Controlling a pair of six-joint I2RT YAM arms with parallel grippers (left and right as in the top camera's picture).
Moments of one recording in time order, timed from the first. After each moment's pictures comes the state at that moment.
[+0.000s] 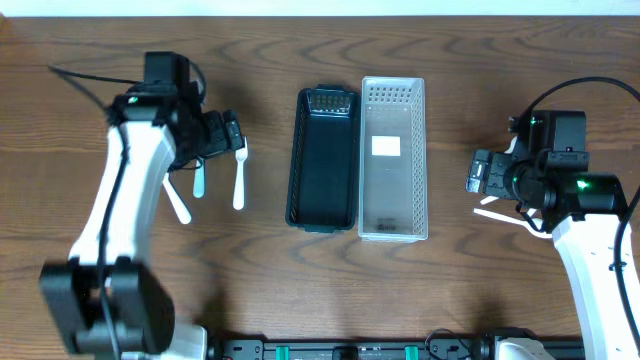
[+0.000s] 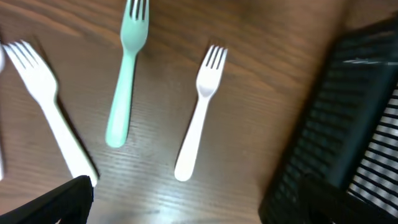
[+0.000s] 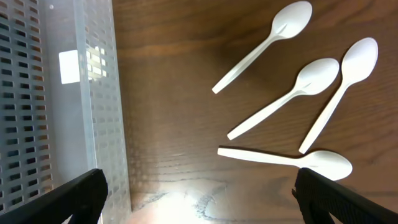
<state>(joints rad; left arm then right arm) 0.00 1.68 1.39 -1.01 0.13 -0.30 -0.01 1.23 1.07 -0.92 0.00 0.19</state>
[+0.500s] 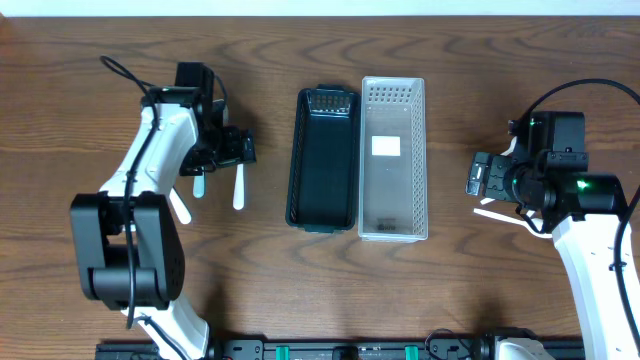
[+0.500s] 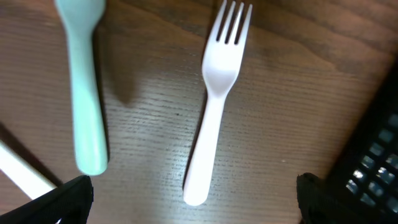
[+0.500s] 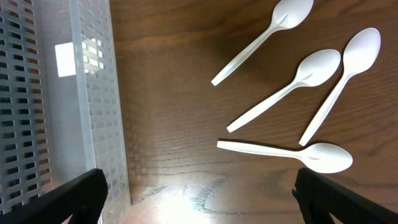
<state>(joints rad) -0.03 1.89 1.39 -0.99 0.12 -0.19 -0.01 1.23 1.07 -0.94 0.00 0.19</state>
